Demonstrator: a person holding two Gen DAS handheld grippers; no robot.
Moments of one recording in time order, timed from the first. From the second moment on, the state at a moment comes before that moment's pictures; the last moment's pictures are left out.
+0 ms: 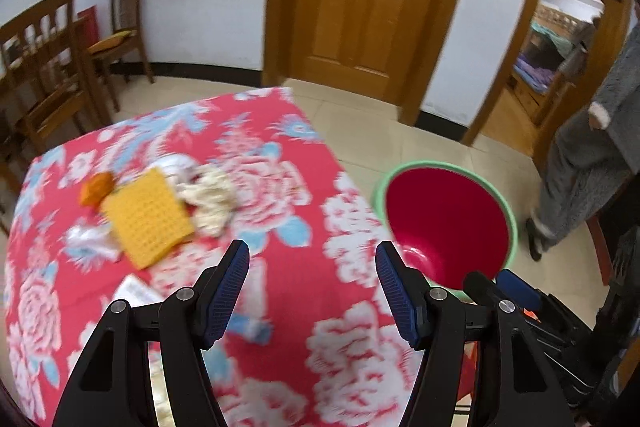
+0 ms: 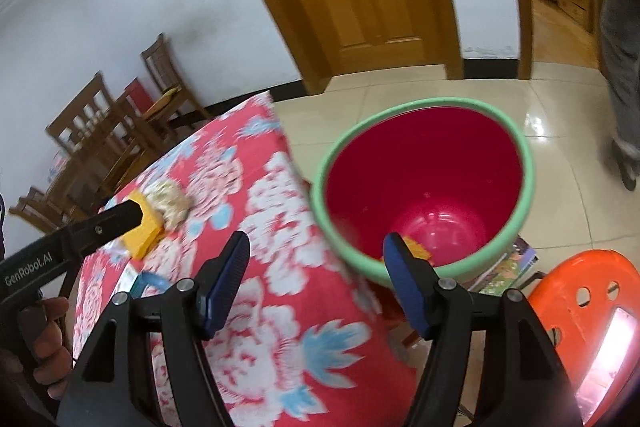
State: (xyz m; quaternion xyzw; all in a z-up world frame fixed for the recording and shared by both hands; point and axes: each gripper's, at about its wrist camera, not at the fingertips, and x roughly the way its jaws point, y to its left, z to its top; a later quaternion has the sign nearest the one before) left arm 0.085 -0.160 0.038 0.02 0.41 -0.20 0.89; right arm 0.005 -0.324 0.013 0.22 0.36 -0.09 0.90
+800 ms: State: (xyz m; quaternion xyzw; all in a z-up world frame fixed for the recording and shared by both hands) left arm 0.050 -0.050 -0.020 -0.01 0.47 -0.10 0.88; right arm 0.017 -0.246 0.003 0.17 0.40 -0.01 0.90
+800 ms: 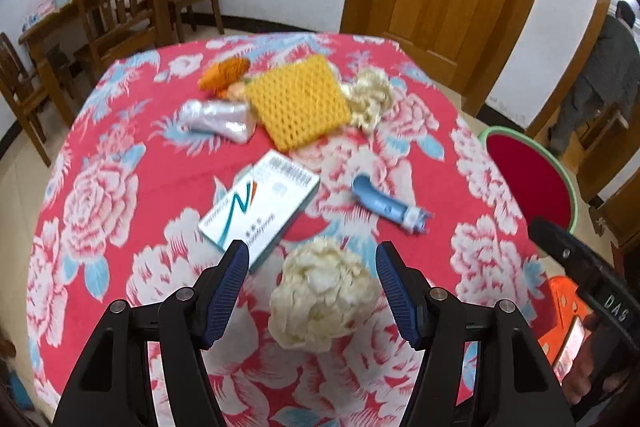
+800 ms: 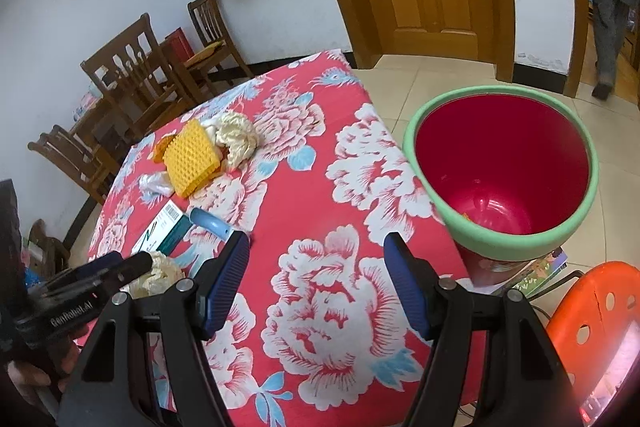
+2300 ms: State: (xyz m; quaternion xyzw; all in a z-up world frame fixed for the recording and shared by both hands) left arm 0.057 0.008 -0.038 -0.07 0.45 -0.07 0.89; right arm 0.077 -0.168 -0.024 0.08 0.44 0.09 0.89
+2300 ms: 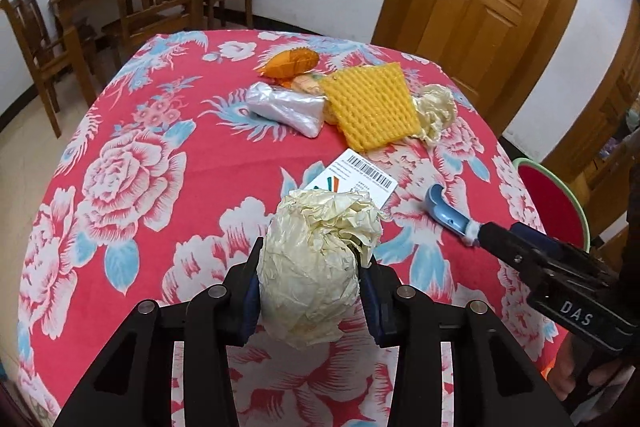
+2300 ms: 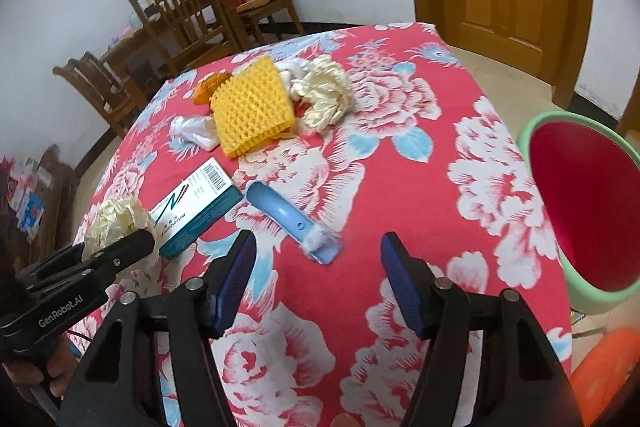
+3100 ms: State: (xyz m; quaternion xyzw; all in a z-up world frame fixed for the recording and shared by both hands) left arm 0.063 0.022 -0.037 -0.08 0.44 -0.06 0.89; right arm 0.094 -0.144 -0.044 0.03 0.47 0.09 0.88
